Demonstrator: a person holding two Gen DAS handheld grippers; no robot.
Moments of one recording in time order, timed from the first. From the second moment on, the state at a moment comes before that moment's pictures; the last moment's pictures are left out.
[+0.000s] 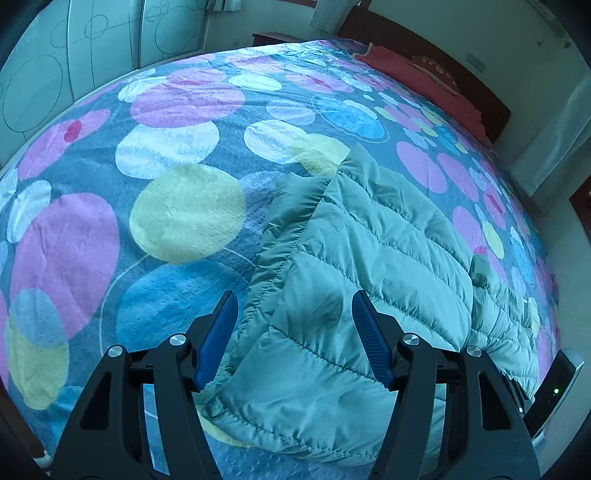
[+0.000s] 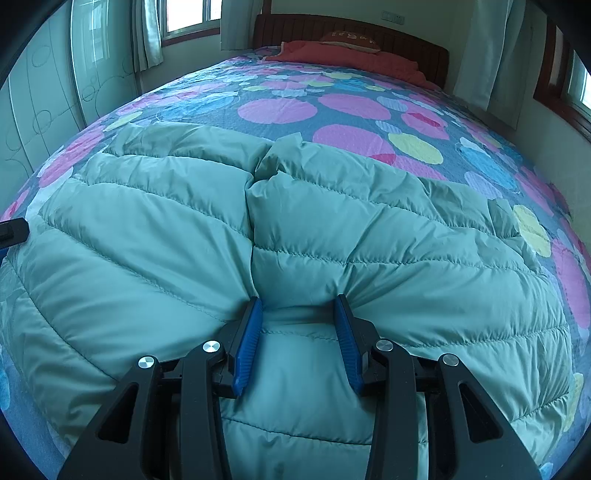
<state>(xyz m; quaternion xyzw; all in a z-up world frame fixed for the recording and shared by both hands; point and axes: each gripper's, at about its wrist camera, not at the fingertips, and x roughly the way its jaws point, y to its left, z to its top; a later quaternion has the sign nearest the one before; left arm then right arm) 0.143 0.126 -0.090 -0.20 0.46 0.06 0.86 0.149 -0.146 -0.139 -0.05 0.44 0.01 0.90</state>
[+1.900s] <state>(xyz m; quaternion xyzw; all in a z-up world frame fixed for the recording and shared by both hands) 0.174 0.145 -0.146 -0.37 0.45 -0.08 0.81 0.145 -0.146 -0.139 -0.05 0.43 0.01 0.90</state>
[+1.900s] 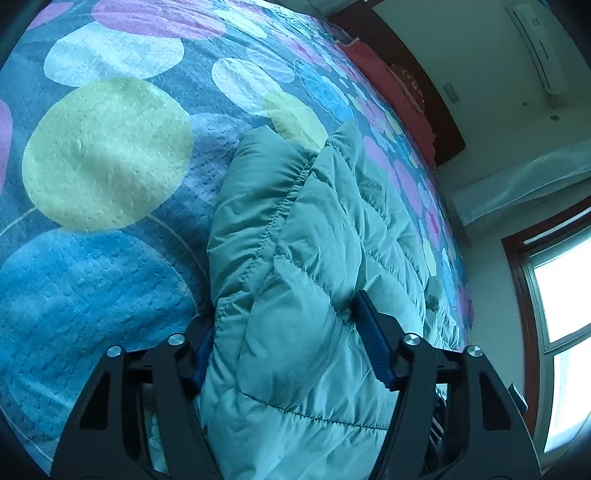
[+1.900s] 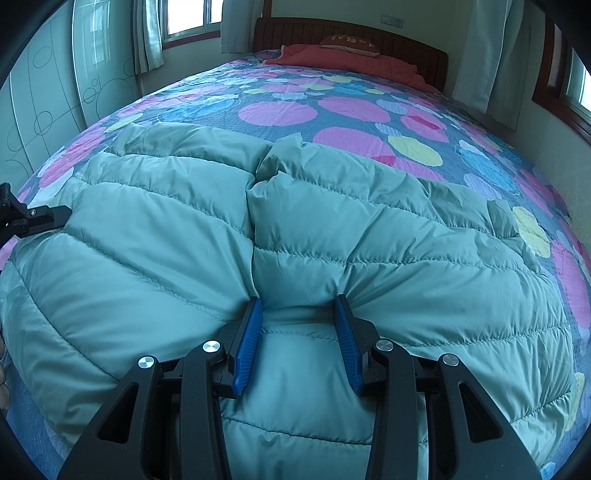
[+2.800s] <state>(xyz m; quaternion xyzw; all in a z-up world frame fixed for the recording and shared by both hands) 0.136 -0.004 0.009 -0.16 0.38 -0.14 0.90 0.098 -0.275 -0.089 0.01 0.41 -0.07 0.91</state>
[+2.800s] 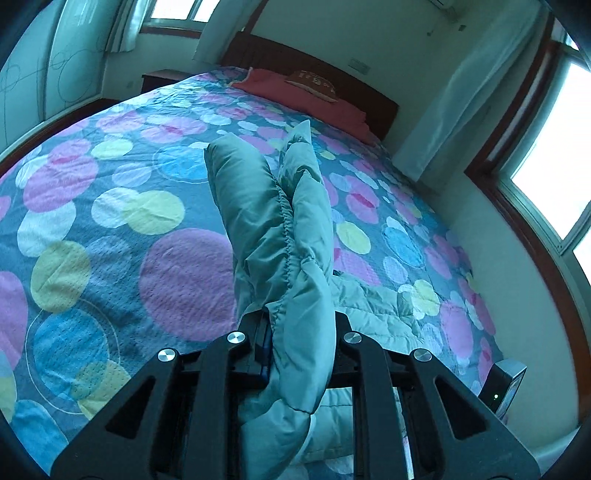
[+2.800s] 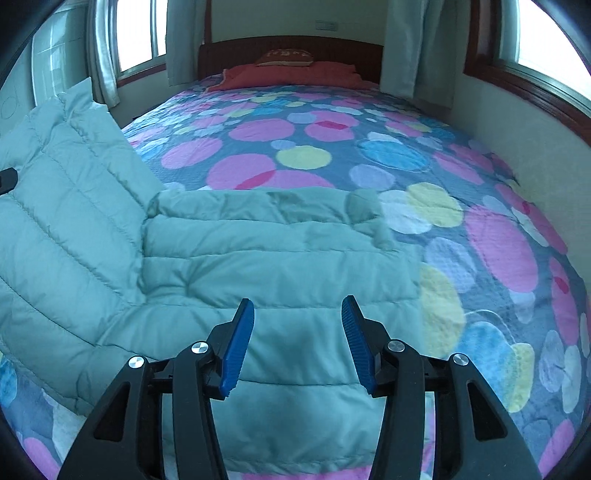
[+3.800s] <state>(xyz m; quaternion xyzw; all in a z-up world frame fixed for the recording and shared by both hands) 0.098 -0.238 -0.084 0.01 0.45 -0.16 0.88 0.014 -0.446 -0.133 0.12 0.44 -0.16 0.87</state>
